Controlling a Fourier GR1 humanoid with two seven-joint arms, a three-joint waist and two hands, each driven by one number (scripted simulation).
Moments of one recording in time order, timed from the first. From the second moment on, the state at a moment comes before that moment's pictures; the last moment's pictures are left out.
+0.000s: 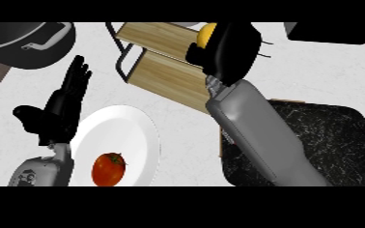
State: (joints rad) left arm -0.15 0.20 -0.04 -1.62 0.04 0.19 0.14; right arm -0.89 -0.01 0.35 -1.30 1.29 -0.32 1.21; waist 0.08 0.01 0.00
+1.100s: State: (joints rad) left arm -0.12 0.20 -0.01 -1.63 0.04 0.20 0.15; right arm -1.00 -0.01 0.28 -1.26 1.27 -0.62 1.21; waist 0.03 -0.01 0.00
